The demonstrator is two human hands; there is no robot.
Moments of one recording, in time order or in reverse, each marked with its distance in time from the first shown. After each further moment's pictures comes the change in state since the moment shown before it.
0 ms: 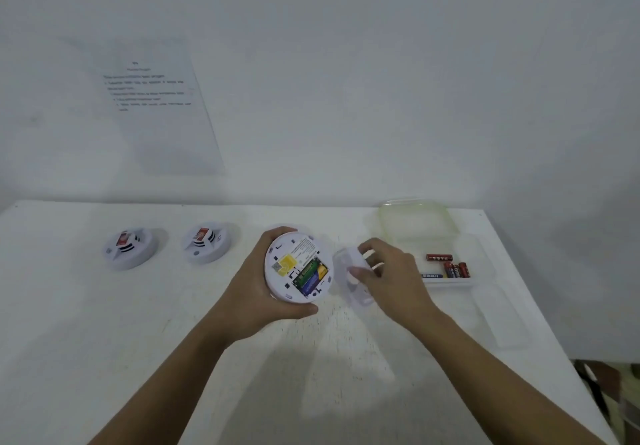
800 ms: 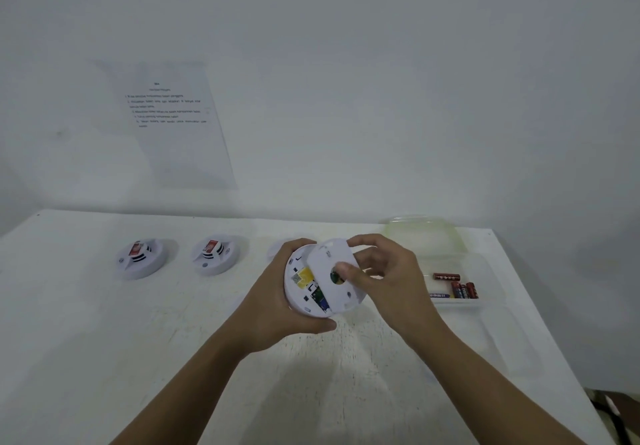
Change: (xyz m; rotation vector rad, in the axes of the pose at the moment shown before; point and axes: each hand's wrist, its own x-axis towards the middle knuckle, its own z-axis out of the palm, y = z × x) left_hand 0.010 0.005 0.013 0.049 -0.032 0.030; right_hand -0.007 -0.051 -0.010 0.422 0.016 -0.076
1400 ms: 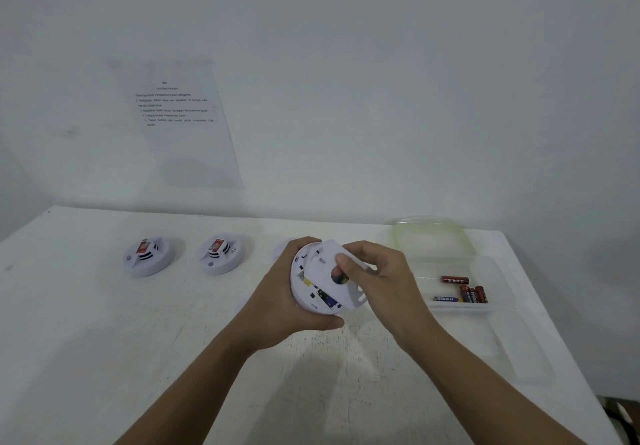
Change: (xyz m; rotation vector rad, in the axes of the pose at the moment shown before) left_hand 0.005 -0.001 -0.001 0.020 0.026 -0.005; right_hand 0.004 -0.001 0.015 0.054 -0.067 -0.005
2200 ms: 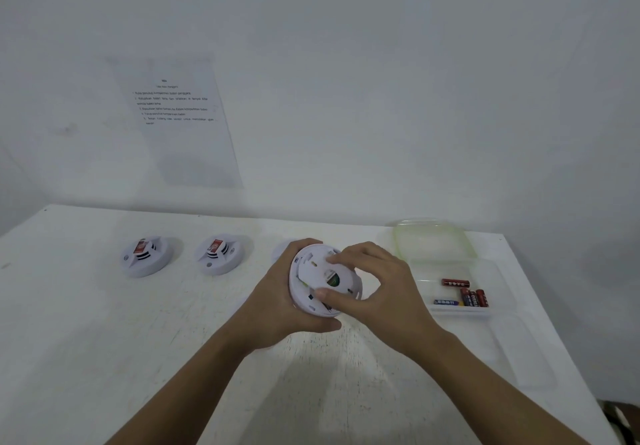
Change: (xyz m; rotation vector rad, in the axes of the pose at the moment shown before) left_hand 0.004 -0.016 0.000 -0.045 -0.007 -0.018; right_hand 0.001 0.021 -0.006 -0.428 -0.045 -0.308
